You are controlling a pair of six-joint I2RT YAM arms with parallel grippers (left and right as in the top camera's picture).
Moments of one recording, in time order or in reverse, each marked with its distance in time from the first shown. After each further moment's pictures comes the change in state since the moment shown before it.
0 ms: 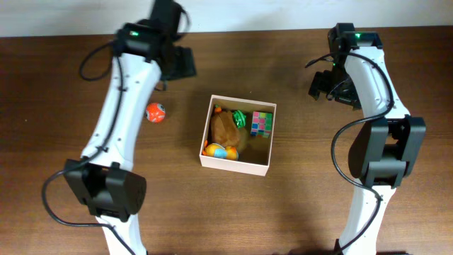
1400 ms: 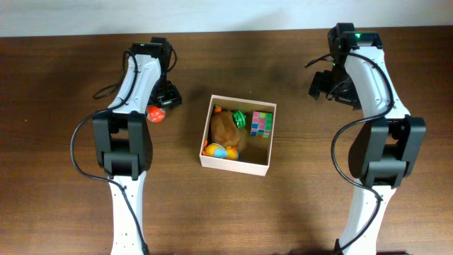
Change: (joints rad) left arm 0.124 0.441 -0.002 -0.040 0.037 -0.081; right arm 0.000 0.000 0.000 0.000 0.000 0.001
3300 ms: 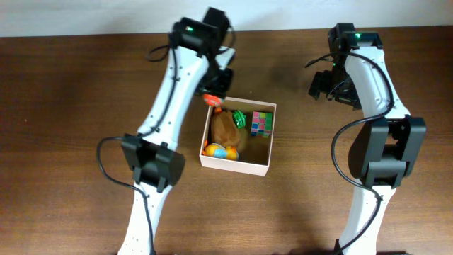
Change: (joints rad) left arm -0.311 -0.043 0.509 -0.331 0.255 0.458; right arm 0.000 0.000 0.000 0.000 0.000 0.000
